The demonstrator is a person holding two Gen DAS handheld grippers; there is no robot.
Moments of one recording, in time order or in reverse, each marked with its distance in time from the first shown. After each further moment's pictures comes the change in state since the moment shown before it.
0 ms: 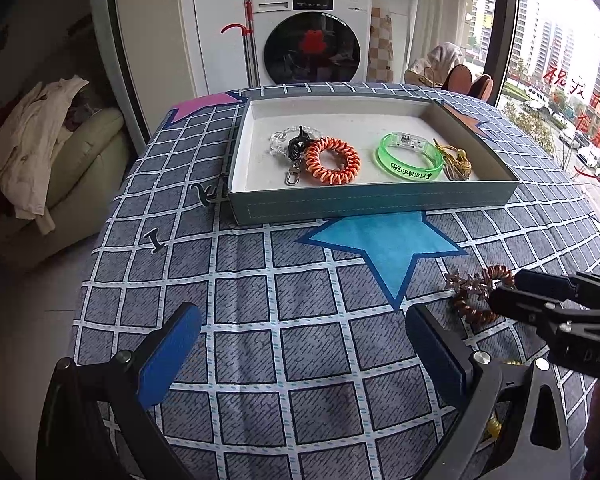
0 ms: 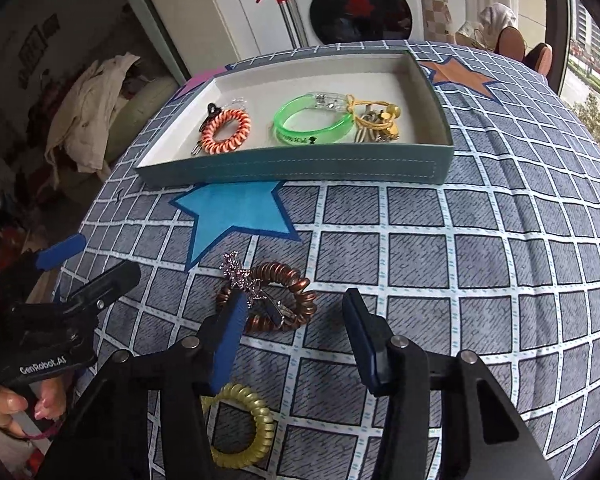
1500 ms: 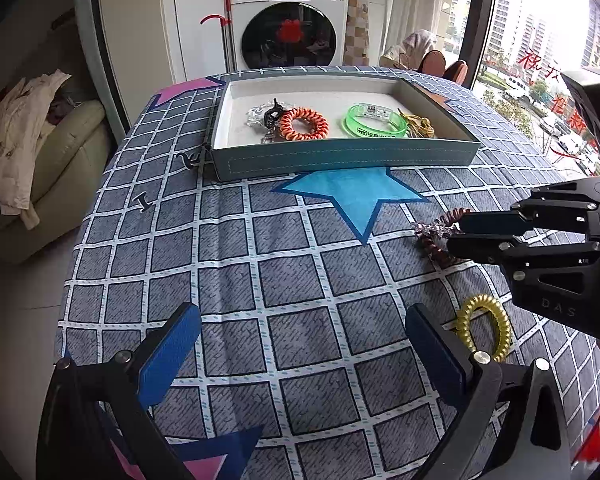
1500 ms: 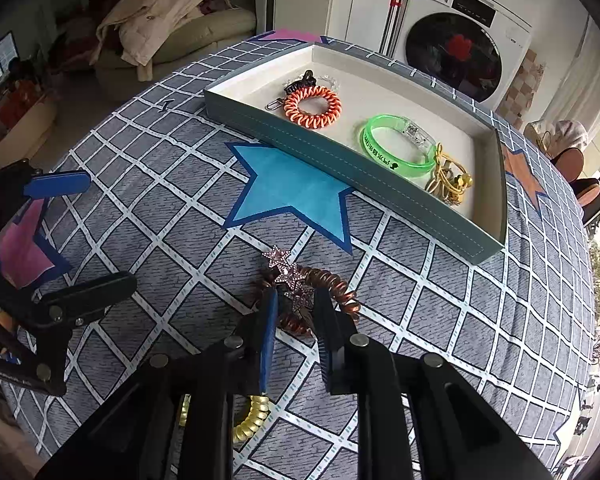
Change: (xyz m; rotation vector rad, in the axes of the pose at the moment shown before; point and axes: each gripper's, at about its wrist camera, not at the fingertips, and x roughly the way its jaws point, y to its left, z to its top) left arm -0.022 -0.005 -0.034 0.040 0.043 -0.089; right arm 0.002 0.050 0.006 -0.466 0.098 -0.073
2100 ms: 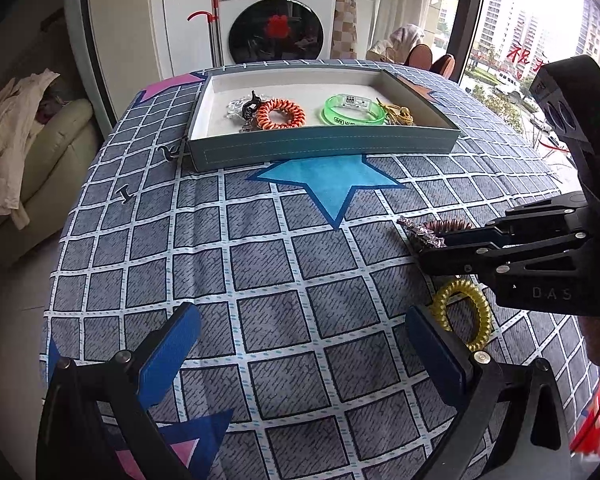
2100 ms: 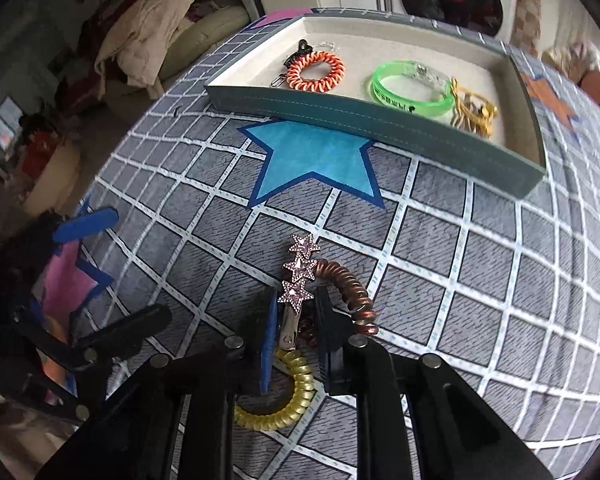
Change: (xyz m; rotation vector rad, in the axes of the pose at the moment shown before) left arm -0.003 -0.013 -0.007 0.010 0.015 -0.033; right arm 0.010 -0.021 -0.016 0.231 0.054 0.231
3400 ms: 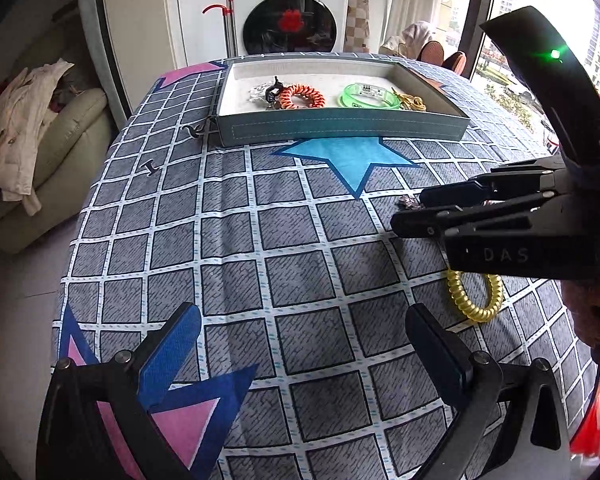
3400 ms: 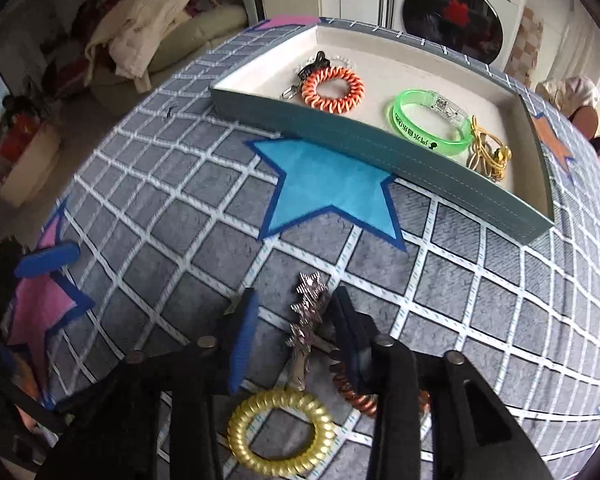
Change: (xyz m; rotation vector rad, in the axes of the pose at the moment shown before) left arm -0.009 0.010 -0.021 -0.020 0.019 0.032; right arm 0.016 0.037 0.015 -0.122 -0.010 -0.179
